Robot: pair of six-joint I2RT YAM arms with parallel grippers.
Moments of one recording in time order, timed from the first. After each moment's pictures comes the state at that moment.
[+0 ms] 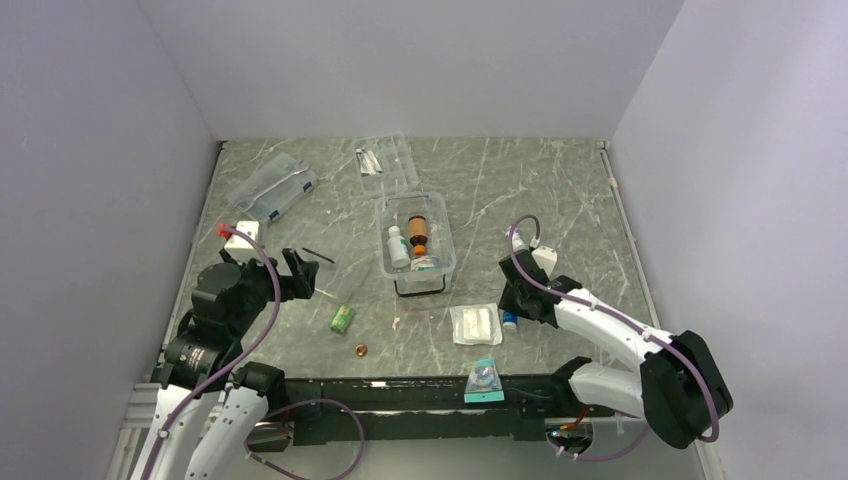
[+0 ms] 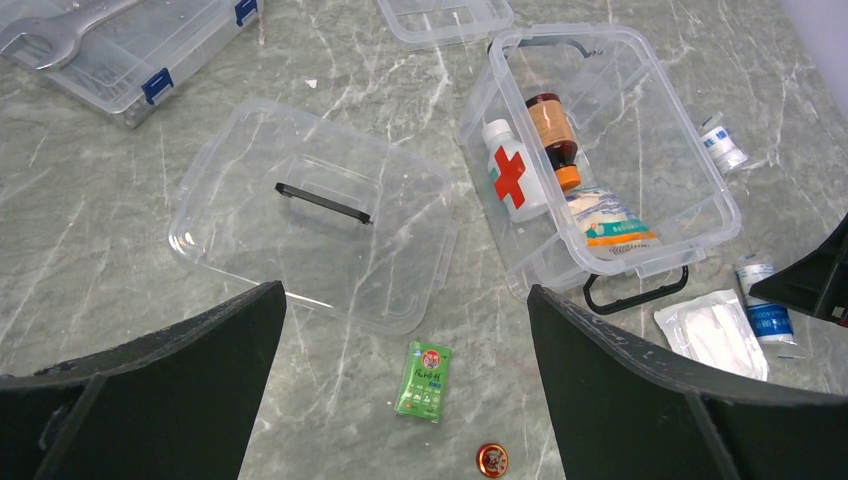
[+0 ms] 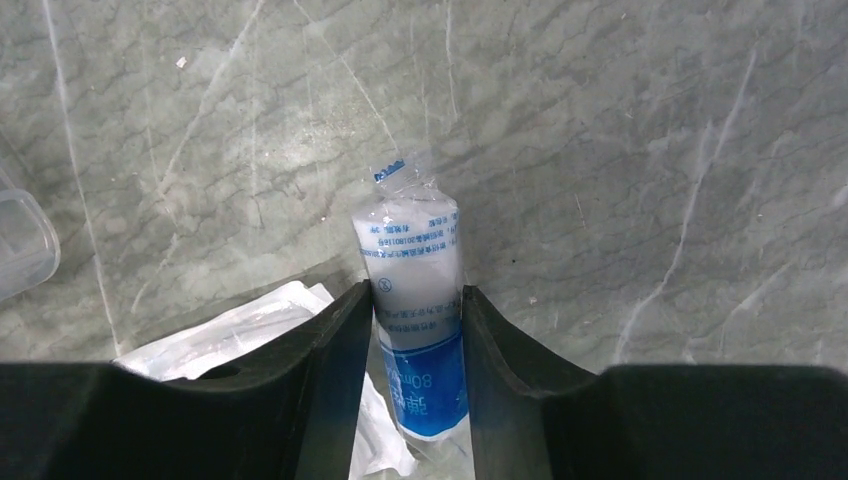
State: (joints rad) left arm -0.27 0.41 0.72 -0.61 -0.02 -0.28; right arm 0.54 1.12 0.53 -0.49 0.33 0.82
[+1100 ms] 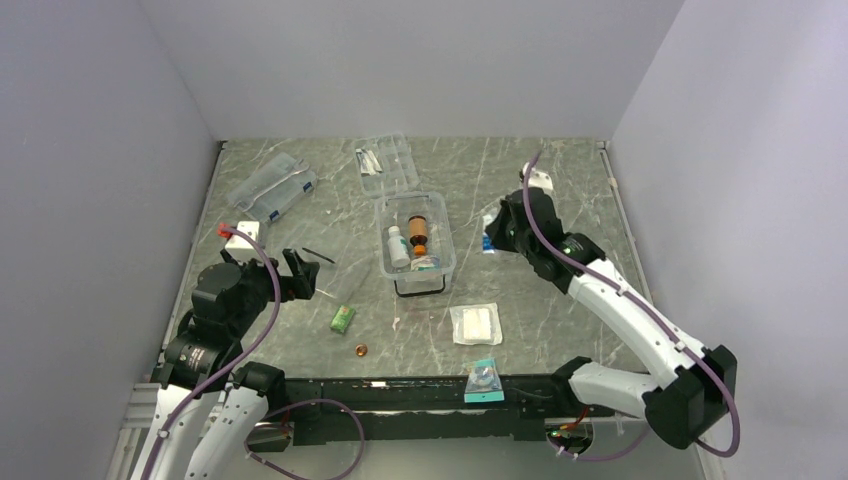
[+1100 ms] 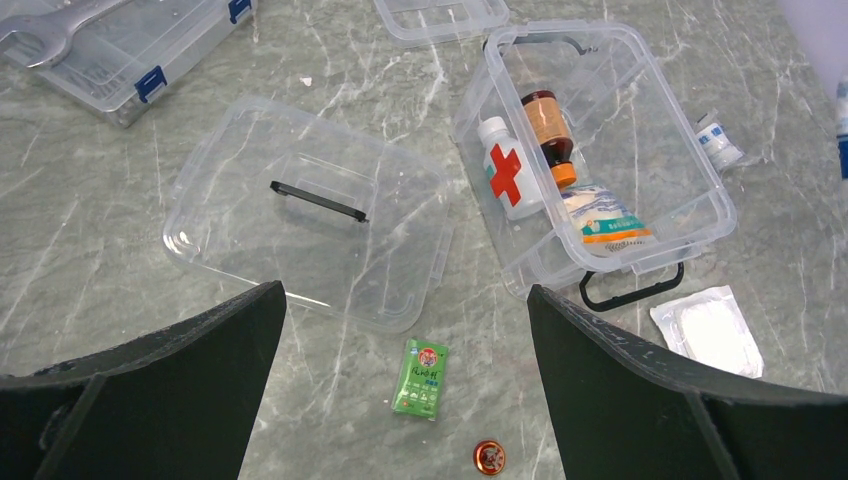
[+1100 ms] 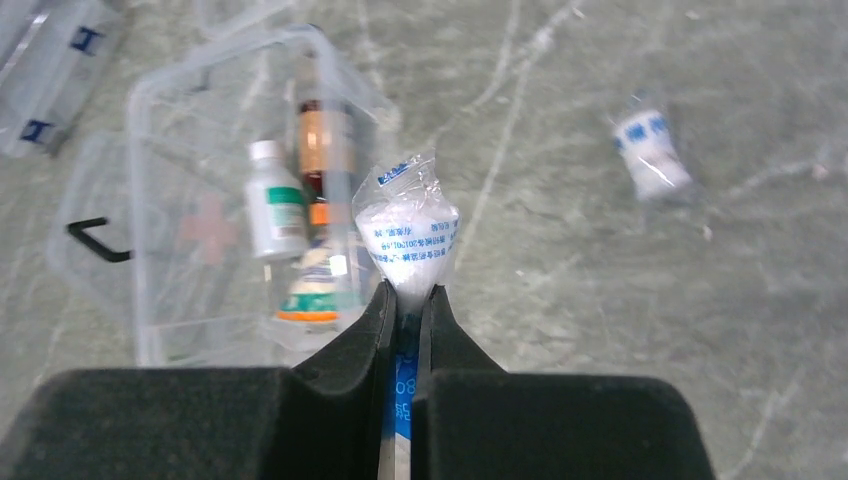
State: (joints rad) left arm -0.27 0.41 0.72 -0.61 0.00 -0.28; right arm 0.54 1.09 0.95 -0.48 0.27 0.59
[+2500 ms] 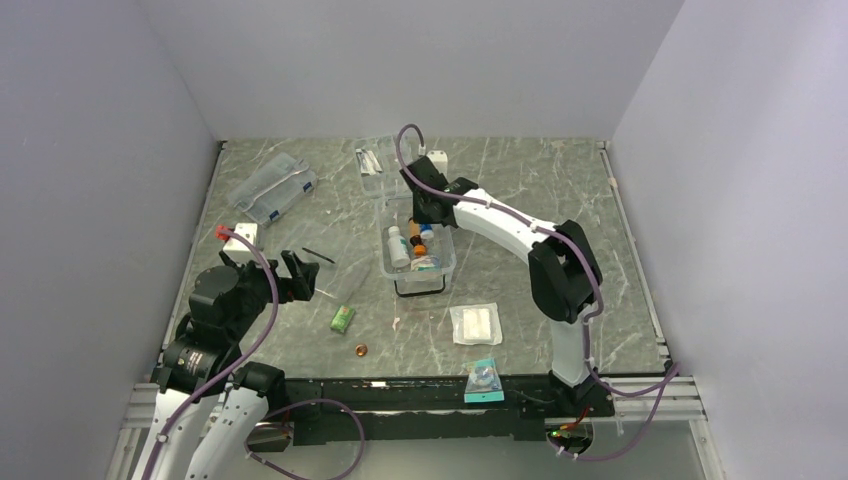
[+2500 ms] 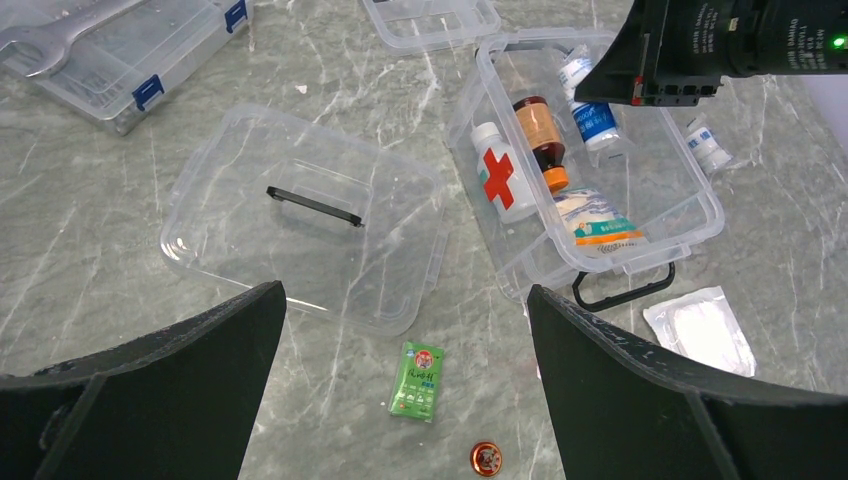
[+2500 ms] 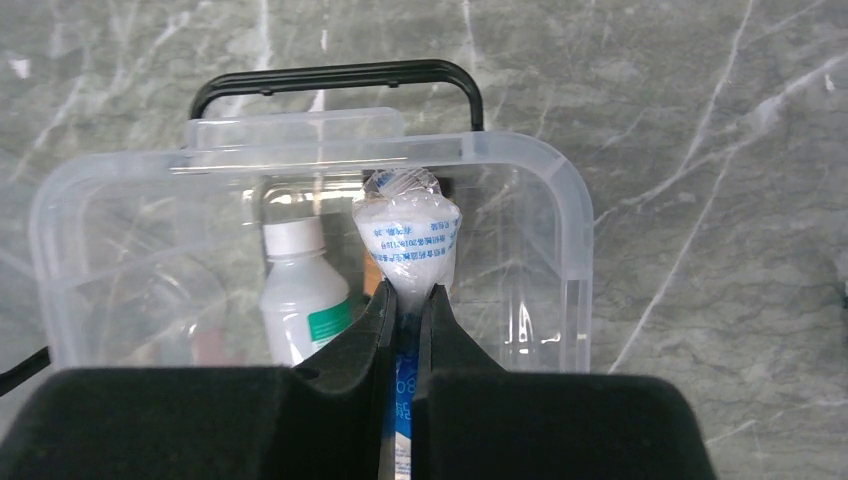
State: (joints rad) left arm -0.27 0.39 0.72 -0.61 0.00 -0.28; right arm 0.70 1.97 1.62 -0.53 0.33 0.55
